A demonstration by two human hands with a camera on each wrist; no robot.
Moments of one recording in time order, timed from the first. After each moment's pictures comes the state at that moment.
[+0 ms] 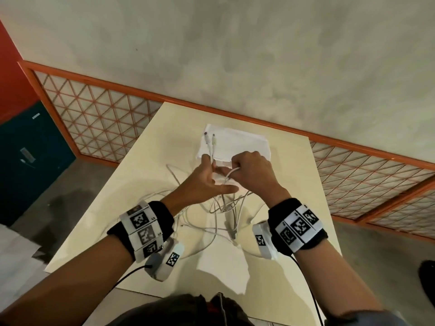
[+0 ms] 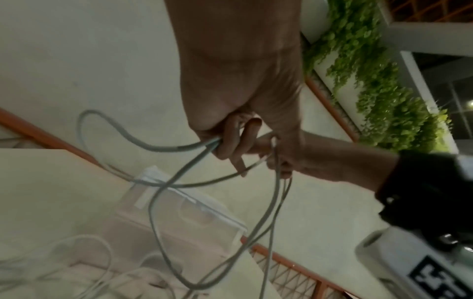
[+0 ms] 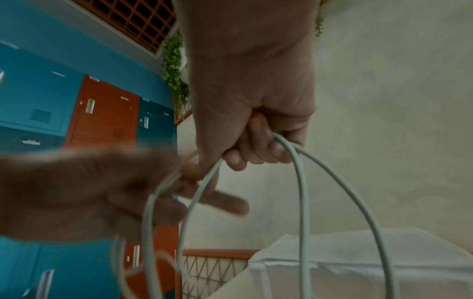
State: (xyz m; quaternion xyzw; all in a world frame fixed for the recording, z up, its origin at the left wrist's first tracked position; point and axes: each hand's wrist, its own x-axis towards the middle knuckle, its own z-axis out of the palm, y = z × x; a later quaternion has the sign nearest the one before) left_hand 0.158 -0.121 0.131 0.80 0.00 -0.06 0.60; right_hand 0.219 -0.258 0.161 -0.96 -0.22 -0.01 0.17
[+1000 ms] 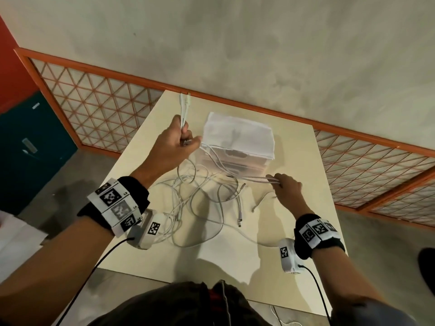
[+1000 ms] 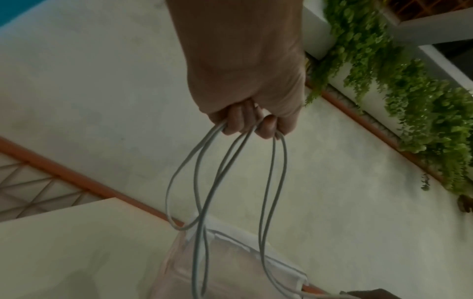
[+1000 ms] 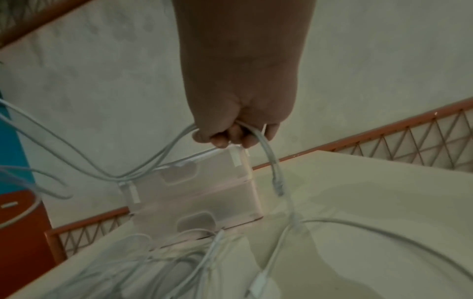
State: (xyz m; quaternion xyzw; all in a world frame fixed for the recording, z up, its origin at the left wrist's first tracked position) left_hand 0.168 -0.054 0.141 0.78 0.00 0.12 0.61; right_hand 0.233 -0.365 0.051 -0.98 -0.06 0.03 0.19
